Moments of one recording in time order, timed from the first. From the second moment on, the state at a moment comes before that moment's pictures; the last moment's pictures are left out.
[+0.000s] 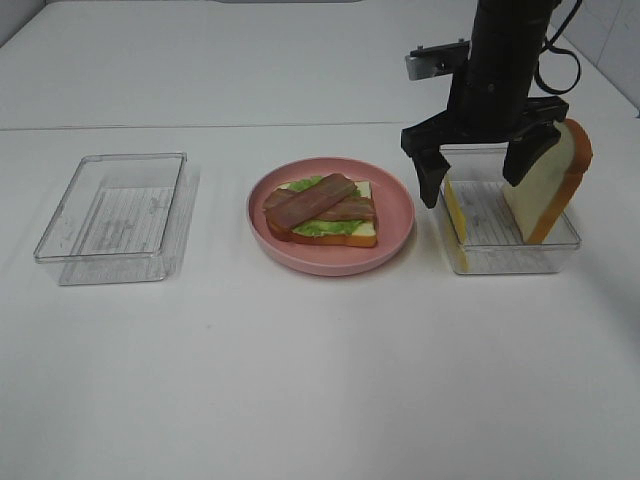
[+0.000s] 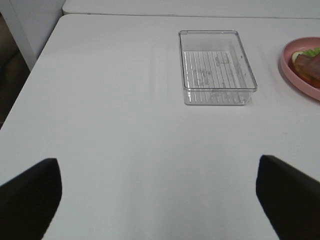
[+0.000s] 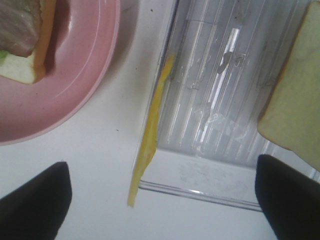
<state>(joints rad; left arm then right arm) 0.05 0.00 -0.52 0.03 1.08 -0.04 0.34 2.12 -1.71 -0.11 1.16 0.06</state>
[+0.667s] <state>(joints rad) 0.05 0.00 -0.52 0.03 1.08 -0.04 0.34 2.17 -1.71 -0.09 1.15 0.05</state>
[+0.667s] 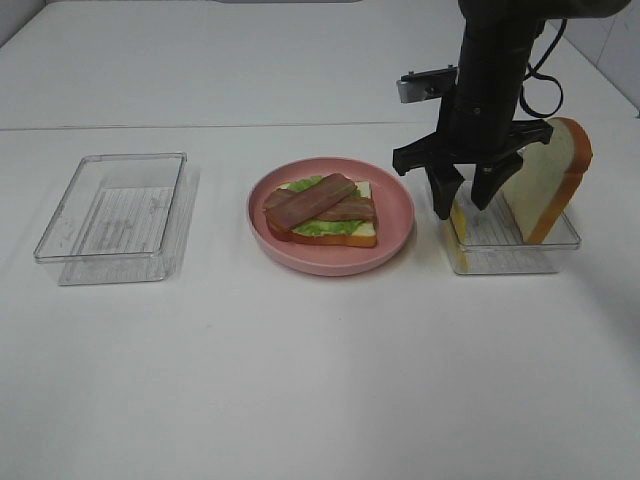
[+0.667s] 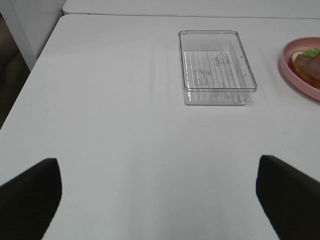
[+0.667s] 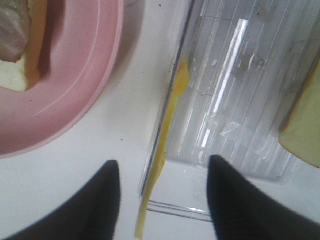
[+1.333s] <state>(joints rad) 0.05 0.00 -0.52 0.03 1.08 -0.04 0.34 2.15 -1.71 -0.07 1.15 0.02</state>
